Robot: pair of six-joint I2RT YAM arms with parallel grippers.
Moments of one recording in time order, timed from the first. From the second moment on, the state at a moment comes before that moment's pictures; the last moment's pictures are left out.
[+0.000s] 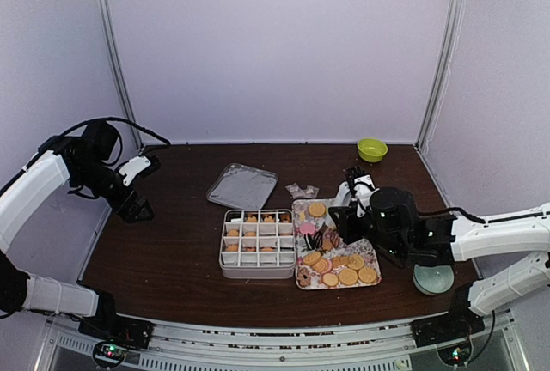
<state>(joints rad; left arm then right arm) -0.16 1.18 1.13 -1.10 0.23 0.53 1.02 1.20 0.61 0.16 0.48 0.35</state>
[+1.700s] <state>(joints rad) -0.16 1.19 1.14 -1.13 0.24 0.53 1.17 1.35 0.98 -0.01 0.42 0.23</state>
